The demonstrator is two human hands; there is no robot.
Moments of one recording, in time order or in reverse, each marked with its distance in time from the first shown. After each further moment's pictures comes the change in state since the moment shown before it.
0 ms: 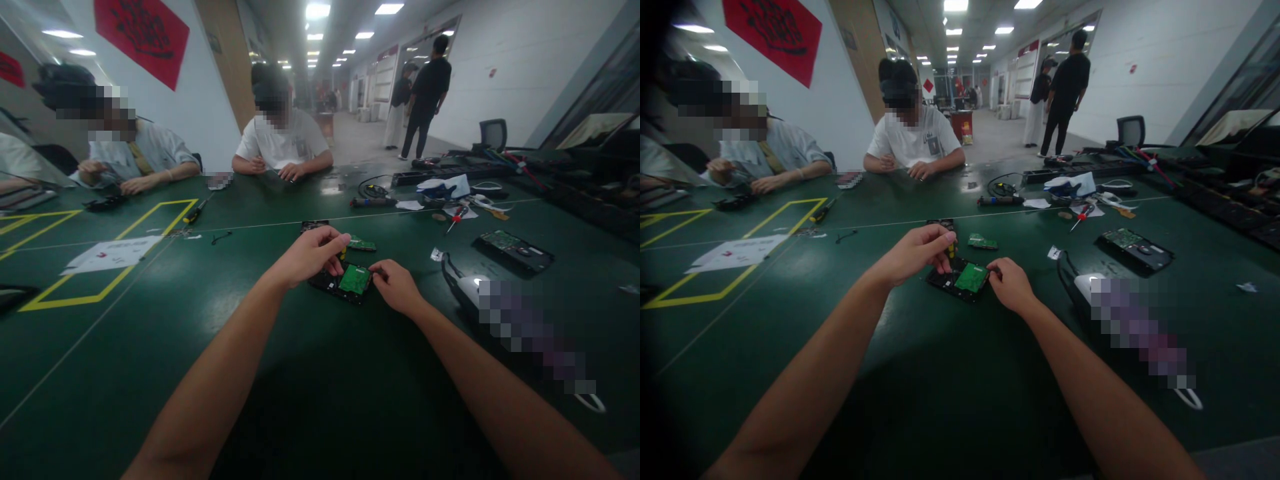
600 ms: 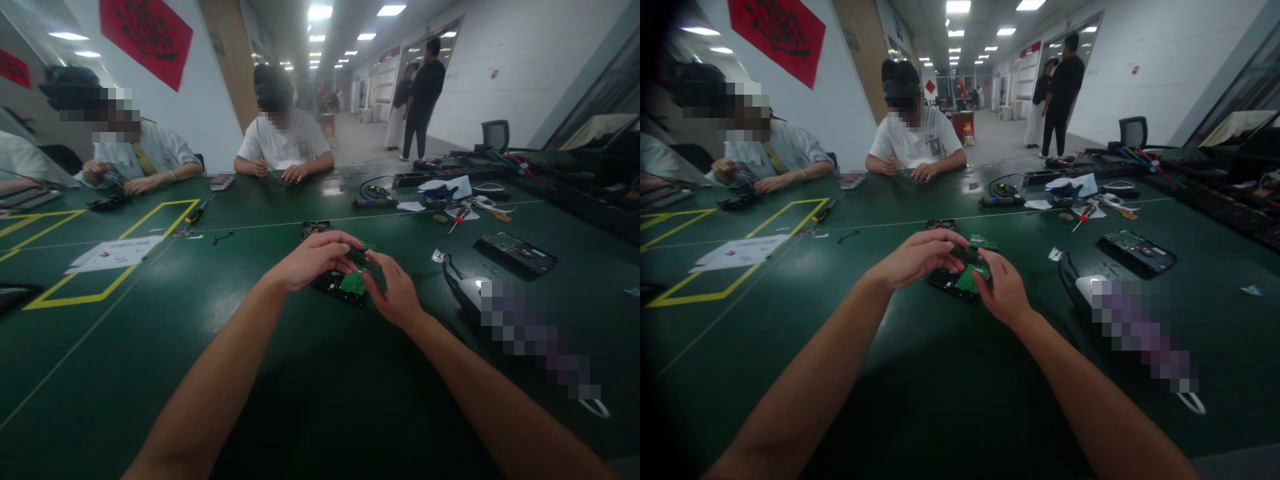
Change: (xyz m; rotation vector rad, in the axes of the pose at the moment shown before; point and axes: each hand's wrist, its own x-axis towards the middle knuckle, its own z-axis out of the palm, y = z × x) left_hand -0.002 -0.001 0.004 -0.345 -0.184 0.033; right_hand -0.017 -0.041 -0.006 0.094 0.331 -0.396
